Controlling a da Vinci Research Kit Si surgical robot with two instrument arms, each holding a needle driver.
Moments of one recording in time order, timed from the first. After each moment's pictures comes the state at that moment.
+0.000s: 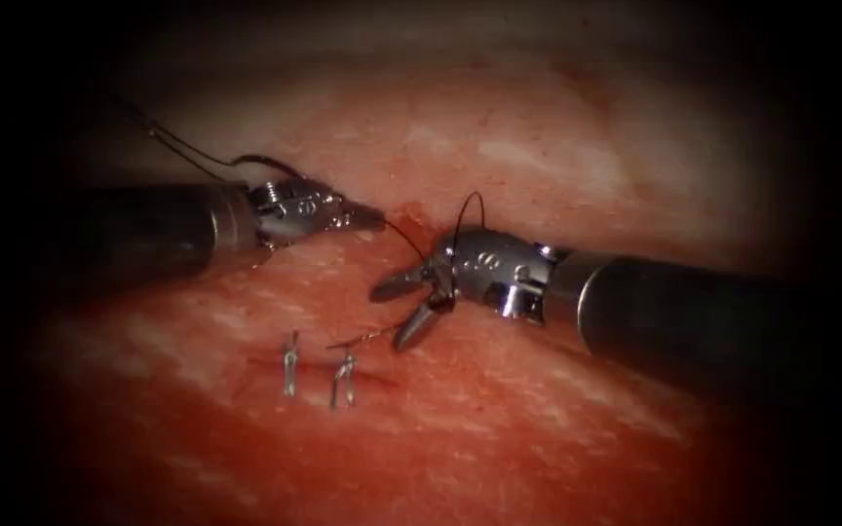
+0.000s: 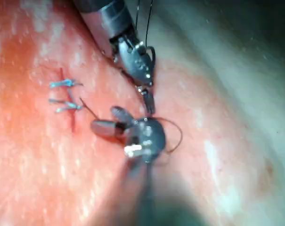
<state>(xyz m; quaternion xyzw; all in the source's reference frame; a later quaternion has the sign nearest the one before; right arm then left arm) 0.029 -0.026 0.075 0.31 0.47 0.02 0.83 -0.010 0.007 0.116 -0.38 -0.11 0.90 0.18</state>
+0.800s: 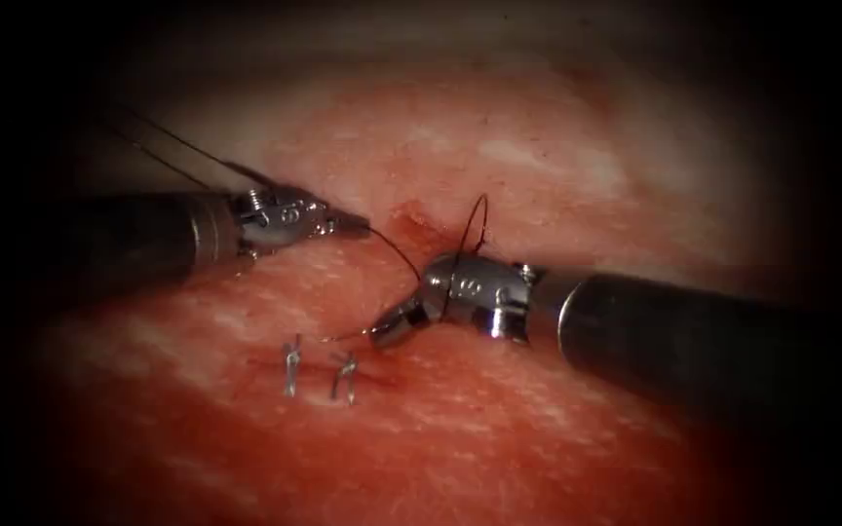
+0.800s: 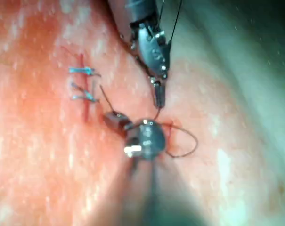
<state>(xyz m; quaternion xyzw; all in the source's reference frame) 0.029 -0.028 0.078 0.34 0.41 -0.01 0.85 -0.008 0.006 0.115 -0.38 -0.11 0.90 0.18</state>
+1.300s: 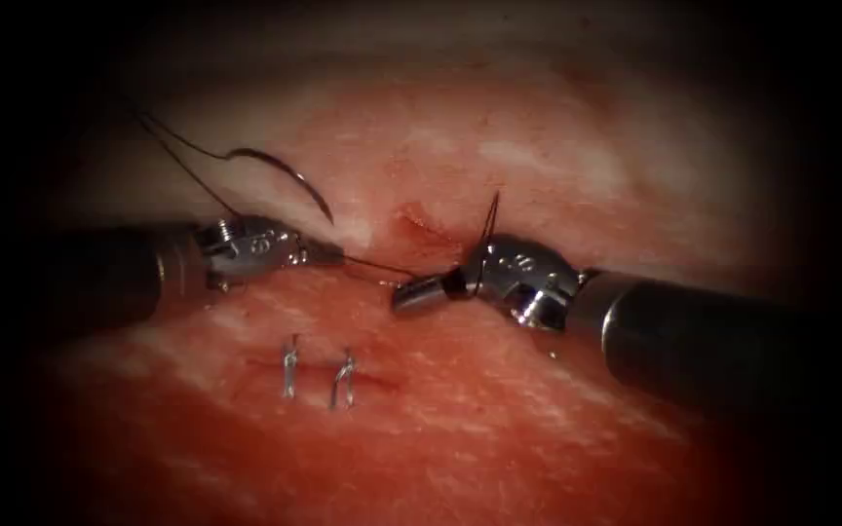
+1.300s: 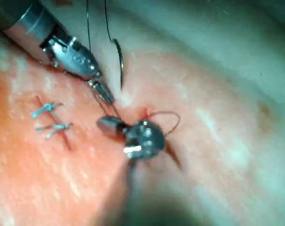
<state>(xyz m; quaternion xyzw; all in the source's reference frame) 0.024 -0.025 0.076 0.37 0.48 0.33 0.72 -0.006 0.002 0.113 -0.37 -0.11 0.90 0.18</state>
